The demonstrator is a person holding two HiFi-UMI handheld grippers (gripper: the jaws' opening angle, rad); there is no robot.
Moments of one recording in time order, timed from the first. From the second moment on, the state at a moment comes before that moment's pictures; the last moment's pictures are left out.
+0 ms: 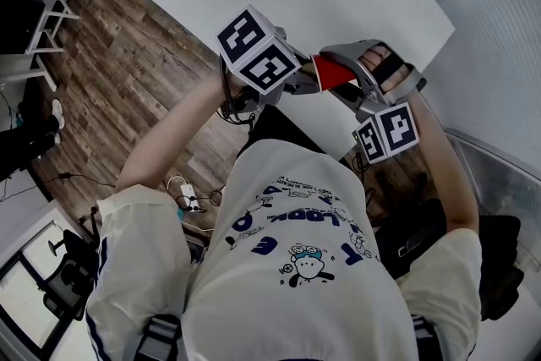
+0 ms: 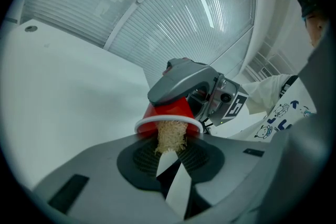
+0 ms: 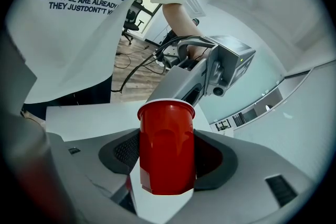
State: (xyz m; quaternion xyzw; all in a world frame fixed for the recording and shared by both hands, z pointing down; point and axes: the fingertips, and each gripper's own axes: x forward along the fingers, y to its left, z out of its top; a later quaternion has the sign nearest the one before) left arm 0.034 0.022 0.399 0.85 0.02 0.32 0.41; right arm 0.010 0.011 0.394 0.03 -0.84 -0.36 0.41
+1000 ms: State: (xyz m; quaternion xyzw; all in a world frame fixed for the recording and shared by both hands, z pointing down) left arm 0.023 0.020 0.402 0.85 0.00 0.32 0.42; right arm 0.016 0.007 0.392 0.05 -0.83 -0.37 0.41
